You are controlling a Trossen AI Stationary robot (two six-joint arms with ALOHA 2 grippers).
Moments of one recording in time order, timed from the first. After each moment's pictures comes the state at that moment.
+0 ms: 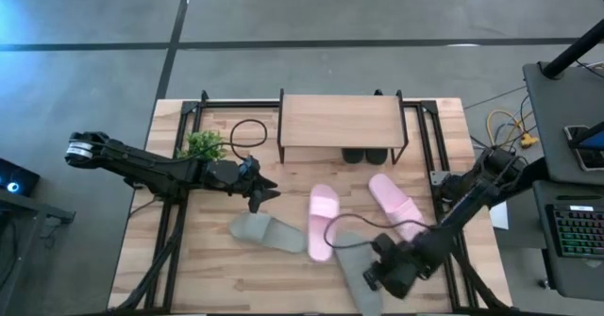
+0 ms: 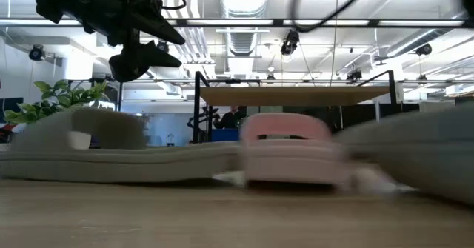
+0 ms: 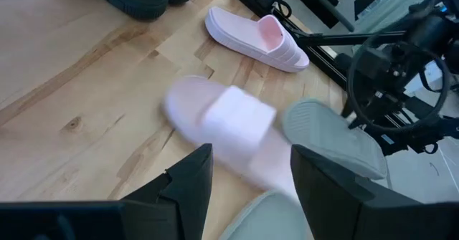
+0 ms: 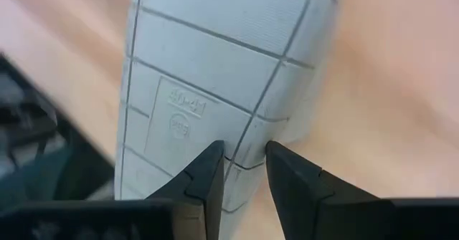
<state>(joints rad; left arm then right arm) -0.12 1.09 0.56 0.12 -0.12 -0.73 0.81 1.66 1.01 -0.54 0.24 1.79</state>
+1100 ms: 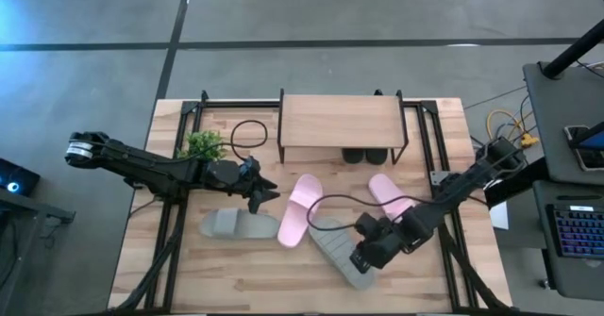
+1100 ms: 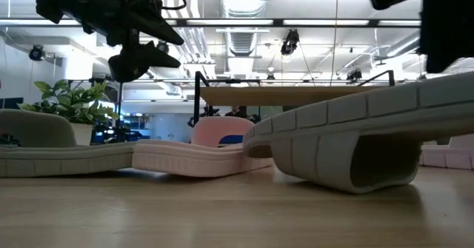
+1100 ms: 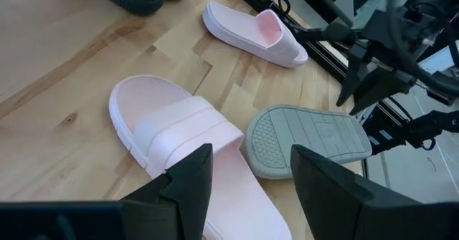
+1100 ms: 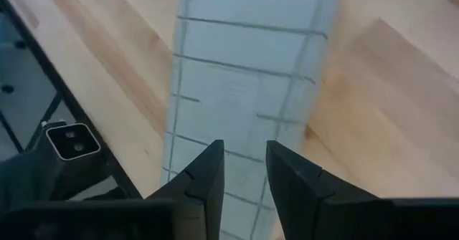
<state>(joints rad) -0.12 1.09 0.56 0.11 -0.10 -0.73 0.63 1.57 1.05 -0.56 0.18 1.41</state>
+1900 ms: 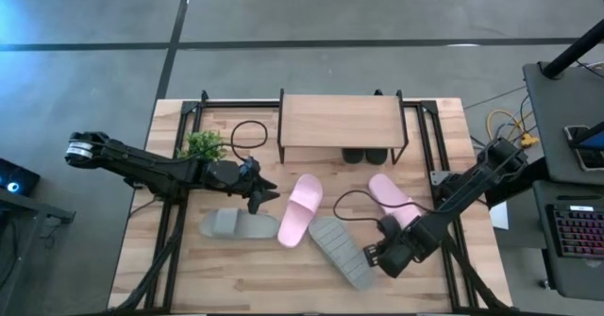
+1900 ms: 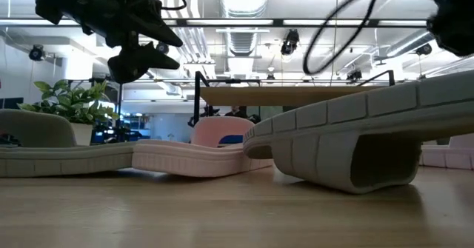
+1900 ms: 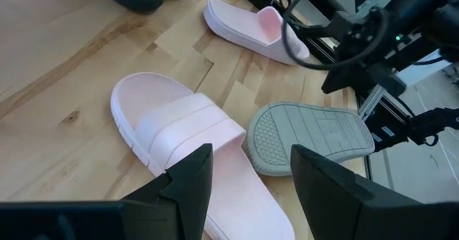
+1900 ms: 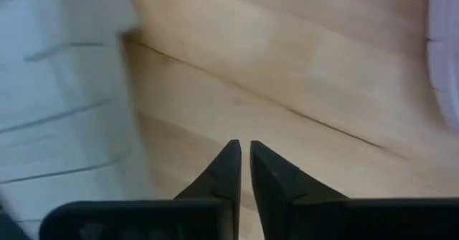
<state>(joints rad) -0.12 1.09 0.55 0.11 -0.10 -0.72 0.73 1.57 0.95 -0.72 0.08 1.97</state>
